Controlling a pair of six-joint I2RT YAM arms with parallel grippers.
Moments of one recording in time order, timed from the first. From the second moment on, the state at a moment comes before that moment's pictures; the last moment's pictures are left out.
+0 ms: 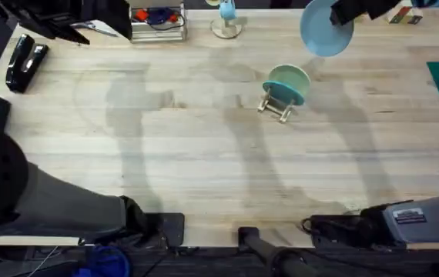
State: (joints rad) left arm 0.30 1.67 1.78 -1.37 0.34 0.26; right arm 0.16 1.64 1.83 -1.27 -0.10 -0.50
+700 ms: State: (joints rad) left arm 0.30 1.67 1.78 -1.37 0.34 0.26; right arm 0.12 1.74 1.83 -1.27 -0.15 -0.90
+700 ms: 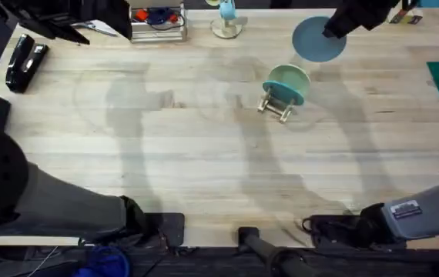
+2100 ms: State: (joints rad) left arm 0.30 1.67 1.78 -1.37 0.34 0.26; right arm 0.13 1.84 1.83 -1.32 -0.21 -0.98
